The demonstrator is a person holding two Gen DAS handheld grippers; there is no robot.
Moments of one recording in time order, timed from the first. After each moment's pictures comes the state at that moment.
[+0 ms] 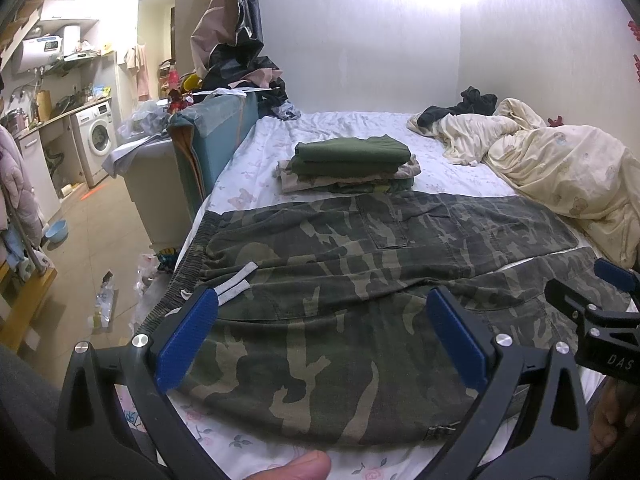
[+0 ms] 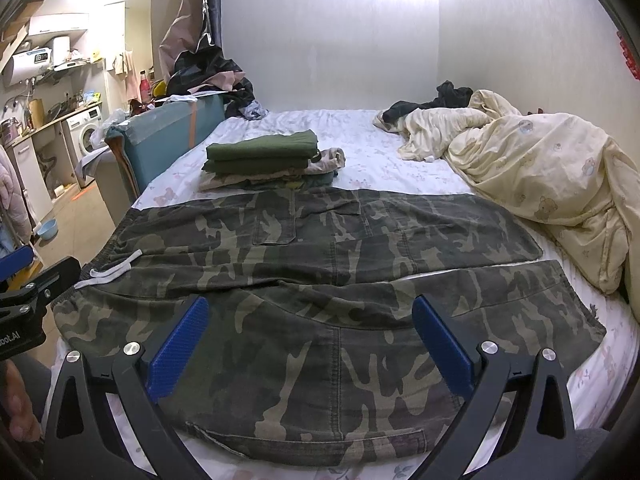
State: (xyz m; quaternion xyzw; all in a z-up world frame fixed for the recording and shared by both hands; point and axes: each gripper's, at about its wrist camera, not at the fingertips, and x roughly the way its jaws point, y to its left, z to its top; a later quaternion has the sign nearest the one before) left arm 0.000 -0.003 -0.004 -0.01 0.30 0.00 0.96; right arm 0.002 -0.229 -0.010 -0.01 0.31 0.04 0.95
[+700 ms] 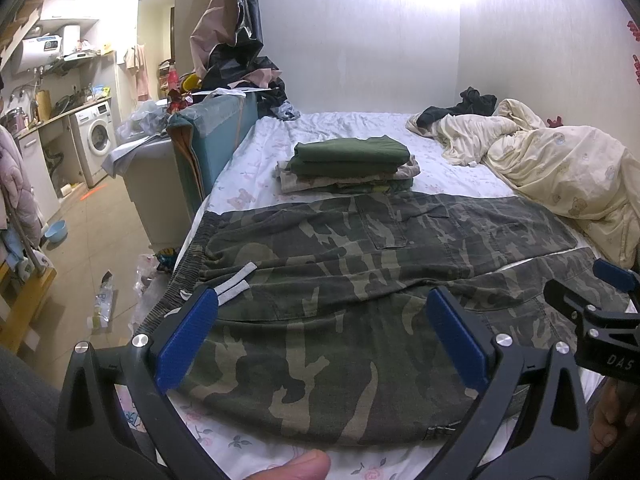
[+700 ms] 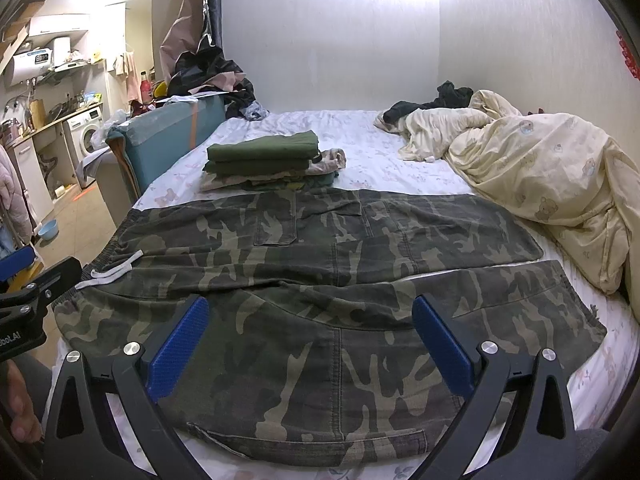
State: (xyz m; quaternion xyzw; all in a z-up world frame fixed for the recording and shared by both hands) left arm 0.000 -0.004 -0.004 -0.01 0.29 0.00 0.96; right arm 0.002 -0.229 -0.010 -0.01 0.31 0.04 0.95
